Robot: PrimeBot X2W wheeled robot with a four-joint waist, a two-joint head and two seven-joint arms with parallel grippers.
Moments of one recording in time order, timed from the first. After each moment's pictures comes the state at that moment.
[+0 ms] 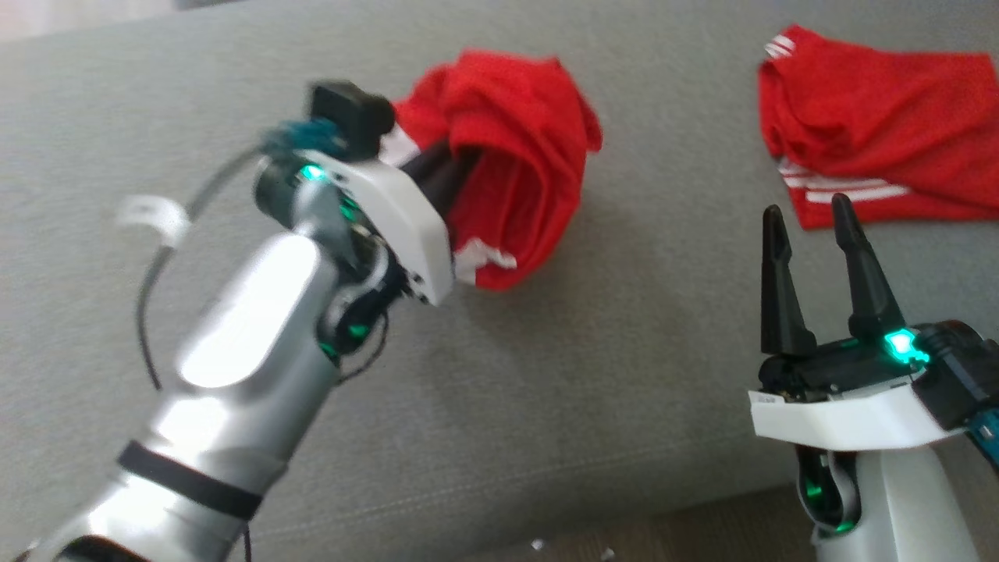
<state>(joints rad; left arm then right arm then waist) -0.75 0.19 -0.68 0.40 -0.67 -0.09 0.14 -0.11 -0.07 0.18 0.03 0.14 0.12 -0.26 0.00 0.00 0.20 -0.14</state>
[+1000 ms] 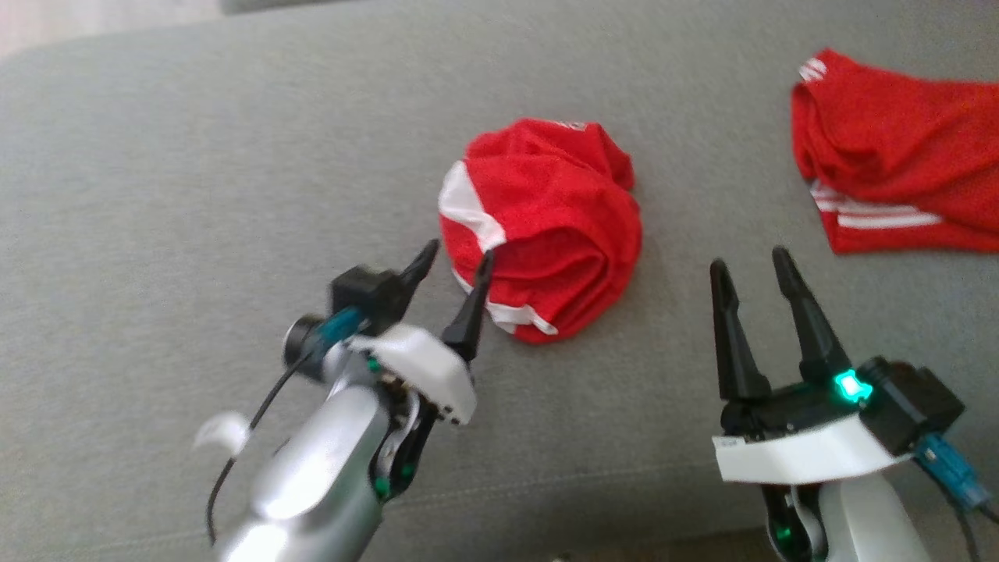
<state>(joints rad) -0.50 0.08 -0.72 0.55 -0.56 0.06 -0.25 -0.07 -0.06 0.25 0.10 0.16 0.12 -0.26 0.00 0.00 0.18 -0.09</state>
